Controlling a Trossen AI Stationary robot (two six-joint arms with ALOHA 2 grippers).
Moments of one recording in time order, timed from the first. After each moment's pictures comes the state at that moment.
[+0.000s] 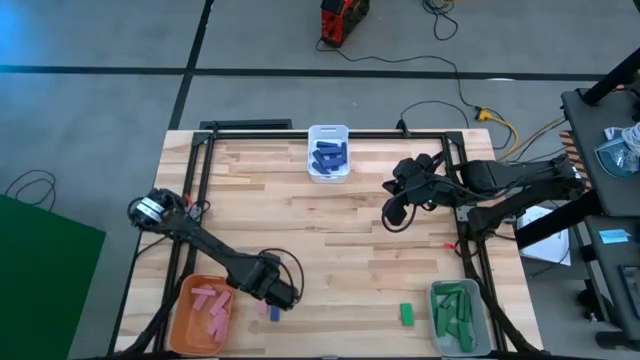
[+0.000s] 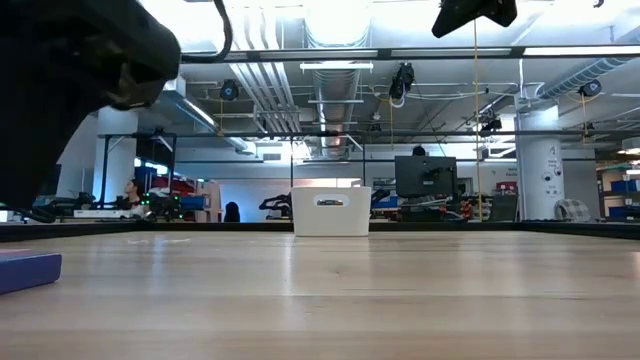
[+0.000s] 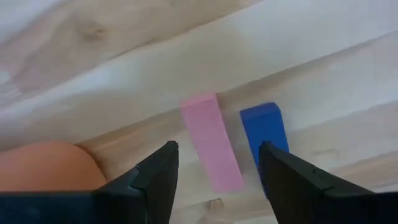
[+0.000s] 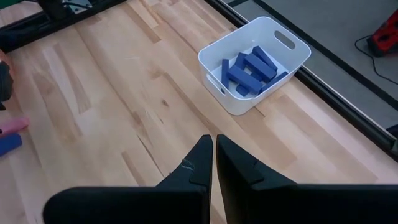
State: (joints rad) left arm -0.55 1.84 1.29 -0.97 0.08 -1.77; right arm 0.14 1.23 1.31 -0.95 0.50 0.59
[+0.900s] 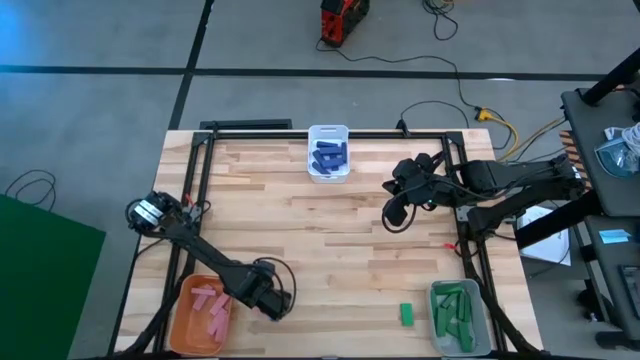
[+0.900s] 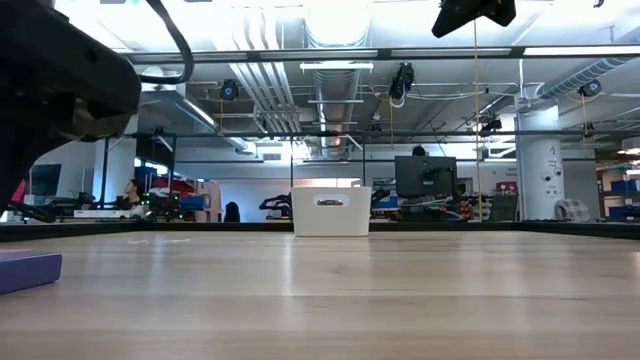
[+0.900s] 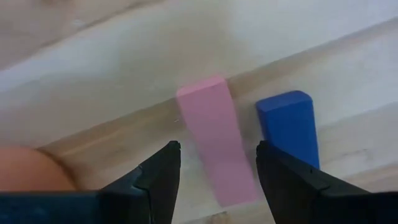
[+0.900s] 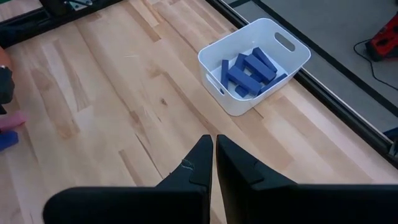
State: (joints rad) left arm -0.62 1.85 1.16 -0.80 0.06 -1.85; right arm 0.14 1.23 1.31 -0.95 0.50 0.56
